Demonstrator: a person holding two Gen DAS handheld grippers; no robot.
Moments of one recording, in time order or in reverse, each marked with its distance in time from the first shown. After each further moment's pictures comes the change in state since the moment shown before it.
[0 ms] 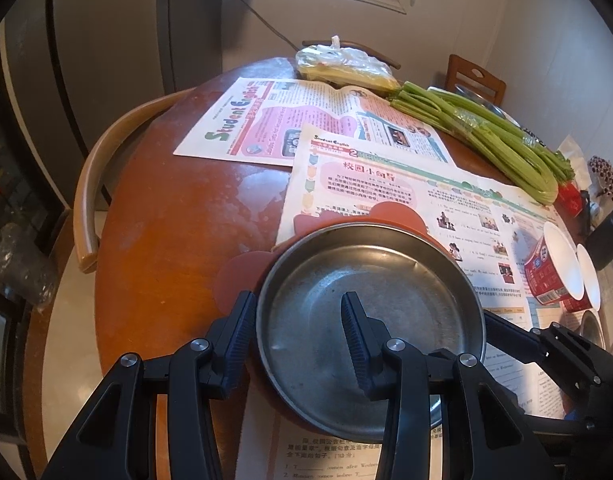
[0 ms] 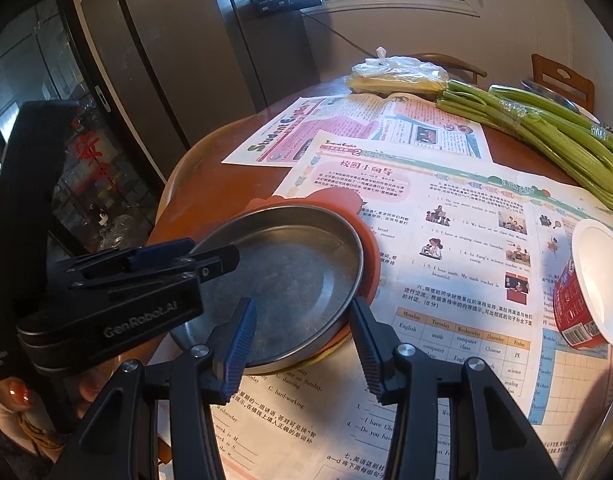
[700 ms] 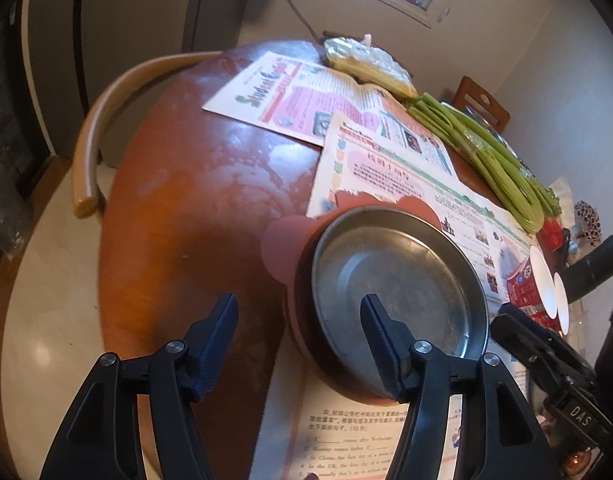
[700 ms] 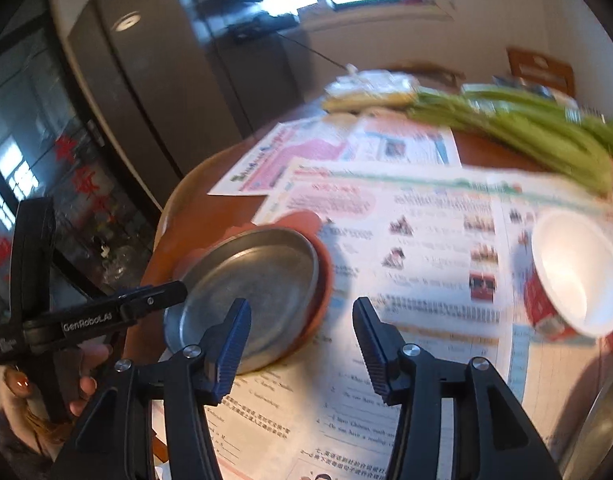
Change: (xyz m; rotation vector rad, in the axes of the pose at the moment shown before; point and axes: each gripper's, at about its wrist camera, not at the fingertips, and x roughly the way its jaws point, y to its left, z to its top) left arm 0.003 0.043 -0.015 -0.166 0.062 -0.128; right arm -0.021 -0.040 0.000 0.130 -0.048 0.037
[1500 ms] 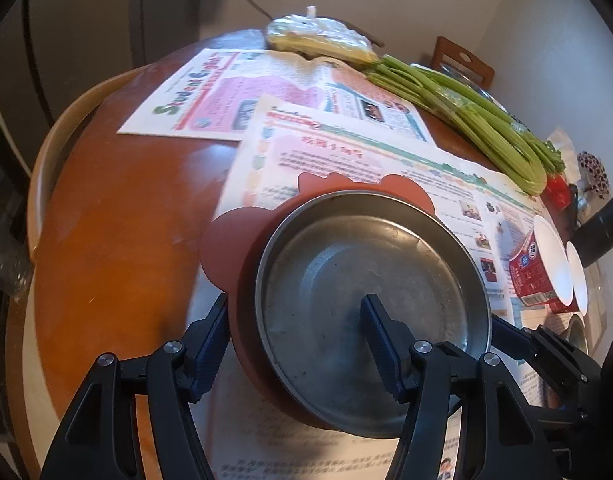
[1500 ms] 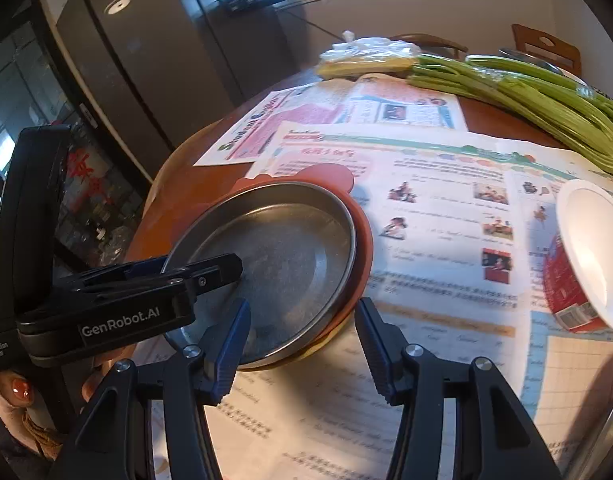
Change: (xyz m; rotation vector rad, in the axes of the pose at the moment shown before) left arm 0.043 -0.071 0.013 0.163 0.044 0.038; right arm 0.024 -0.013 -0.005 -0.009 0.067 -0.024
